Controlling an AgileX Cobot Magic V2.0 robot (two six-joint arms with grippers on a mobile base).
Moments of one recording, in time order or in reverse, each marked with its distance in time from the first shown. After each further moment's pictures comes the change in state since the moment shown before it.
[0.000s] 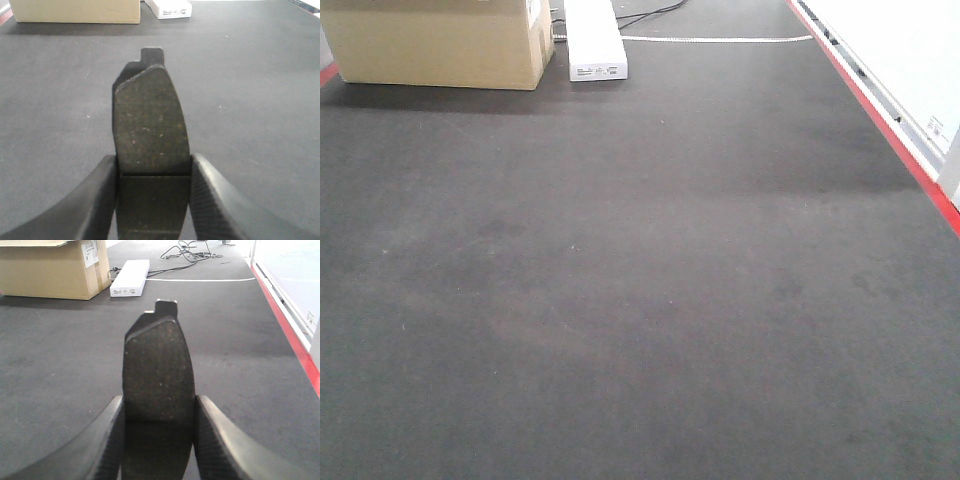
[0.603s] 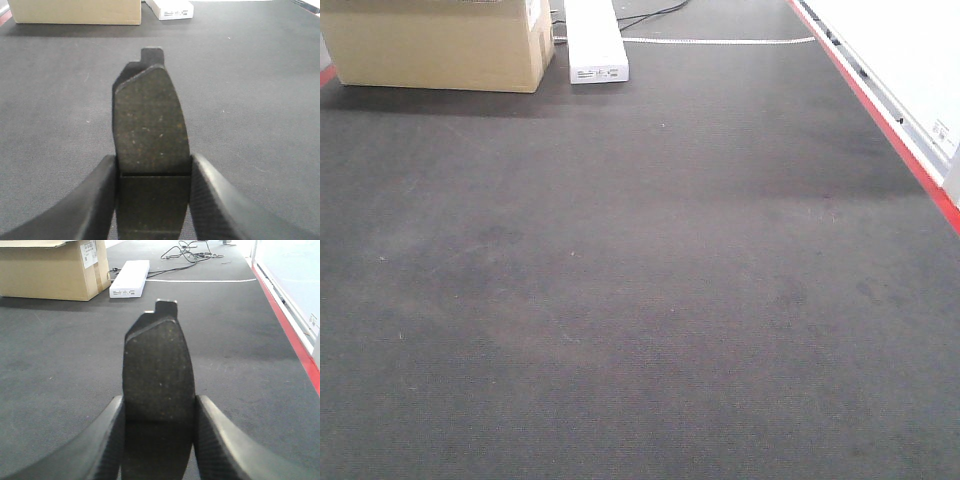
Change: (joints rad) left arm 0.000 0.000 0.000 0.000 0.000 0.000; right arm 0.000 0.000 0.000 0.000 0.000 0.000
